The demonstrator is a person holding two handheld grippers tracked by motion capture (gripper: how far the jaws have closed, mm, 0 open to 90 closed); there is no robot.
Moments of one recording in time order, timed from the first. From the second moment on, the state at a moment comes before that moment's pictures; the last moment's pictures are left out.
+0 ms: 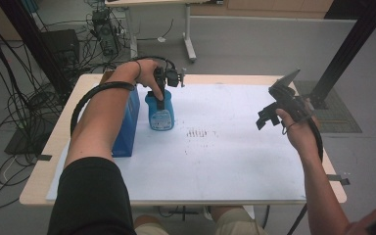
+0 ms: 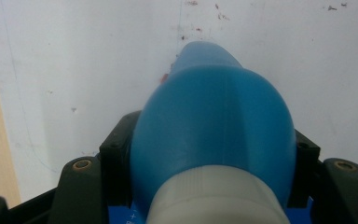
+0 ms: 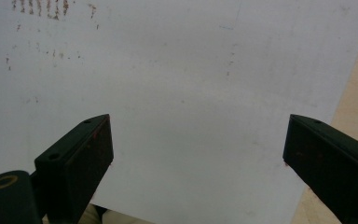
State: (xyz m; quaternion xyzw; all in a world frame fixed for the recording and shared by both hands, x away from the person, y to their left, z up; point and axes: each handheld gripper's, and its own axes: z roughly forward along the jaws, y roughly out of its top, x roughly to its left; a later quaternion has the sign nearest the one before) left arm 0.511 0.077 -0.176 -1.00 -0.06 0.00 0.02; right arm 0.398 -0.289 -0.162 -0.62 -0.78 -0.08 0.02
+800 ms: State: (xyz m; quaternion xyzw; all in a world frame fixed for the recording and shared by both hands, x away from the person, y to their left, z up) left arm 0.514 0.080 -0.176 -1.00 -0.05 0.01 0.02; right arm 0.401 -0.283 -0.163 -0.62 -0.78 -0.07 0.02
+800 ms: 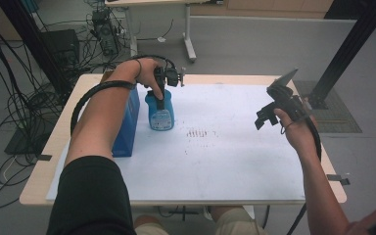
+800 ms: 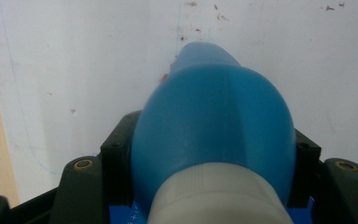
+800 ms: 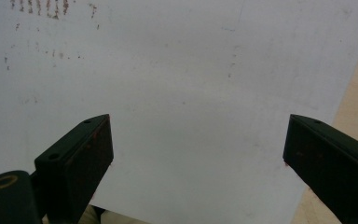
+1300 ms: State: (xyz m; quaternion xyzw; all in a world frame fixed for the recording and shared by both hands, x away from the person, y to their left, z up) left arm 0.515 0.082 -0.175 -1.00 -0.06 0.01 0.02; right arm 0.401 -0.280 -0.163 -0.62 -0.78 -0.07 0.02
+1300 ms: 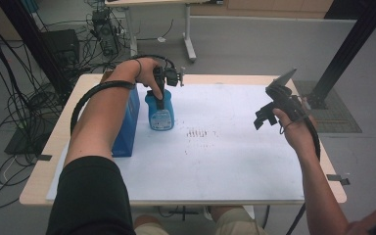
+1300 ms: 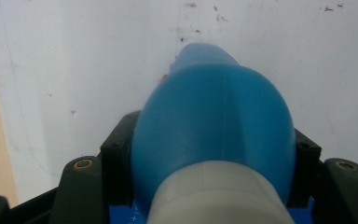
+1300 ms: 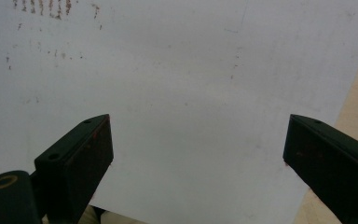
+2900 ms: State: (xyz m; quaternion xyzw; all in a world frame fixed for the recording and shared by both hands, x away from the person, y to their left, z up) left arm 0.515 0.080 -0.175 -1.00 -0.06 0.01 0.02; right arm 0.401 -0.275 -0.164 -0.61 -0.79 -0.07 0.02
